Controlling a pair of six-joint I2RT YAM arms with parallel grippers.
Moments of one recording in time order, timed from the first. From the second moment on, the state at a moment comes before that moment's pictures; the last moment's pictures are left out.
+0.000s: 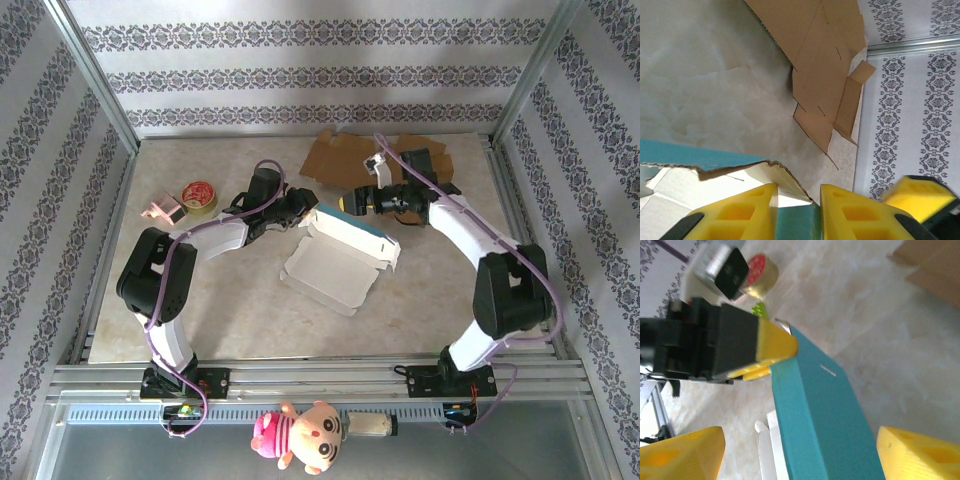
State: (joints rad) left arm -0.43 1.81 1.13 0.15 0.39 -1.13; right arm 0.24 1.66 1.22 -0.38 -0.76 0.16
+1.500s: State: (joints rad) left arm -0.44 1.51 0.87 0.18 0.19 -0.79; right arm 0.28 1.83 1.30 -0.52 -0.76 0.15
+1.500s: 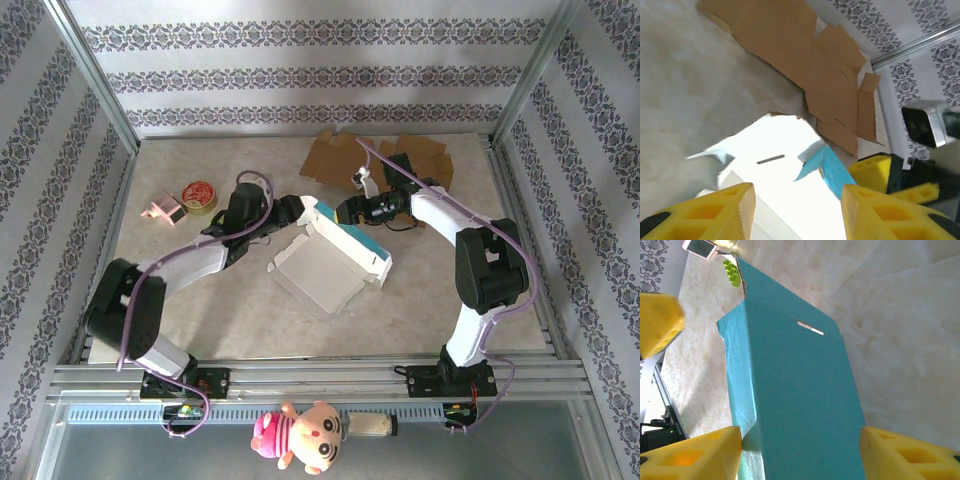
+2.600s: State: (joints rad) left arm -0.52 1.91 1.00 0.14 0.09 -0.26; right arm 0.30 1.80 1.30 -0.57 -0.72 0.12
